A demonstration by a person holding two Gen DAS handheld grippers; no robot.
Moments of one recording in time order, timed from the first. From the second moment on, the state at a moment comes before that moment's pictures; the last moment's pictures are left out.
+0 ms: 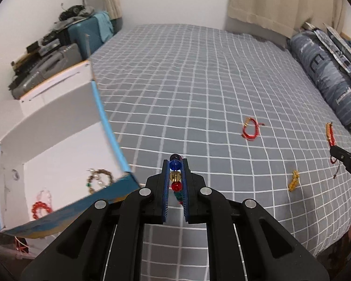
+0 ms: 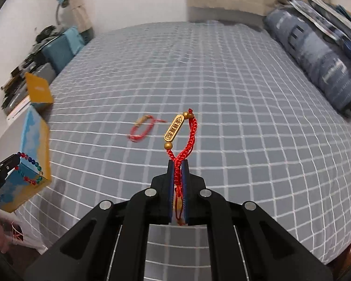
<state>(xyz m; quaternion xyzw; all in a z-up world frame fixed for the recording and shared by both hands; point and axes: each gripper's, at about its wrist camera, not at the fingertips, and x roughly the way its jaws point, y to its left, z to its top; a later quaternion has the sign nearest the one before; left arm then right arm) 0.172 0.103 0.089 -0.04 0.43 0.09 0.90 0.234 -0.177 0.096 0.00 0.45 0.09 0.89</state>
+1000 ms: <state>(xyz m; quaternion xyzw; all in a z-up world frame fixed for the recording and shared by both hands) 0.044 0.341 0.135 -0.14 0.40 0.29 0.86 0.177 0.194 0.149 -0.14 0.40 0.32 0.85</state>
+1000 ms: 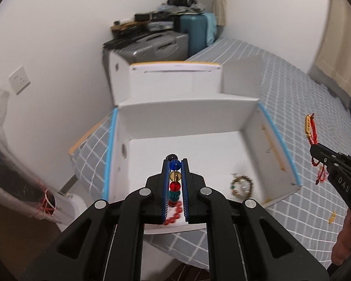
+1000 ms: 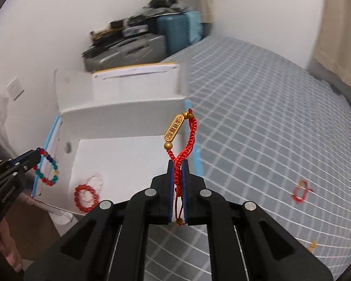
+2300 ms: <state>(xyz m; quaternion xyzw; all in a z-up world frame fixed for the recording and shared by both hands) 0.035 0.352 0.119 -0.17 0.40 0.28 0.86 0.168 0.165 0.134 -0.13 0.41 0.31 0.85</state>
